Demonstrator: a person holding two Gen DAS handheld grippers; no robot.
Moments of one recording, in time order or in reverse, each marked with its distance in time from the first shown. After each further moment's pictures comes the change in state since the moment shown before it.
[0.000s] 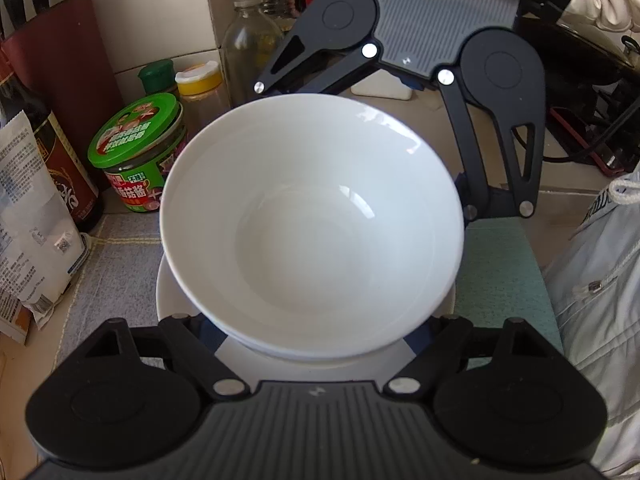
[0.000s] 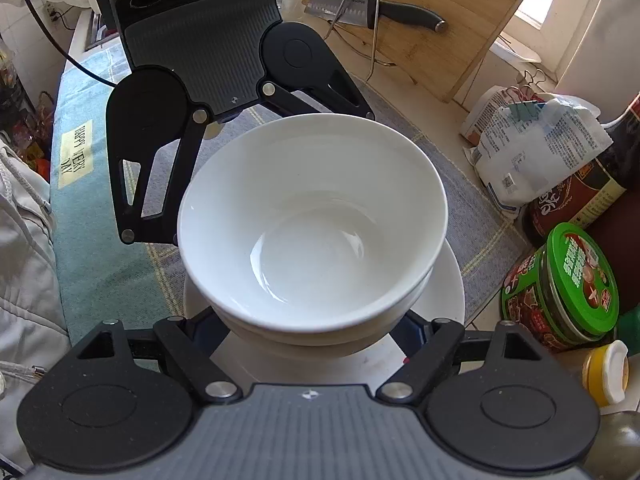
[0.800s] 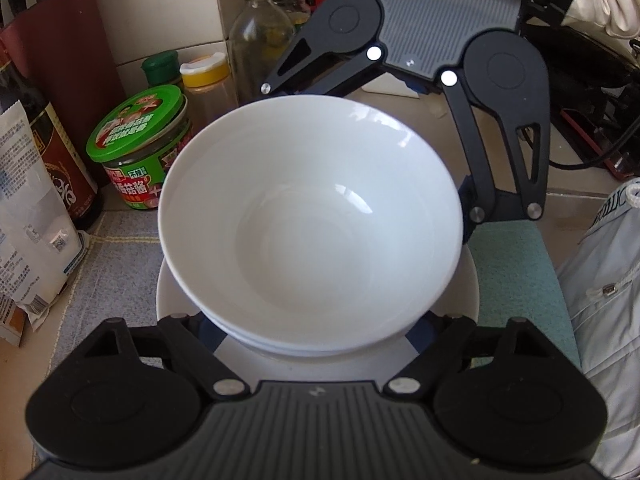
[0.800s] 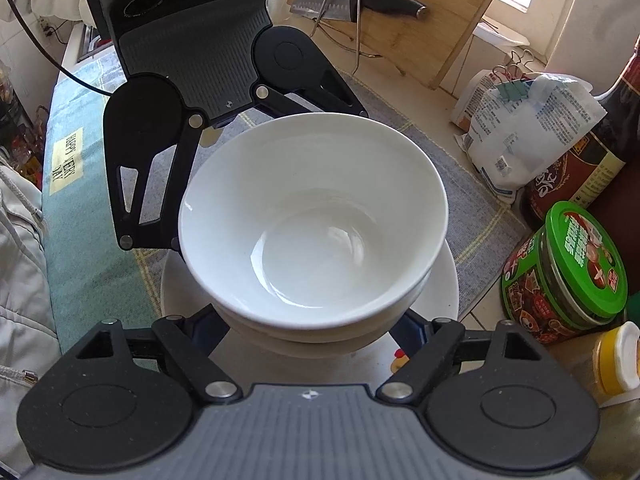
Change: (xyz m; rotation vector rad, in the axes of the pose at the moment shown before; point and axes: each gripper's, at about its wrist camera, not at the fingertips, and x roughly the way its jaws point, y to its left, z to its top) left arm 0.007 0.011 0.003 -0.016 -0.001 0.012; right arm 0.007 -0.014 -0.009 0.059 -0.029 0.027
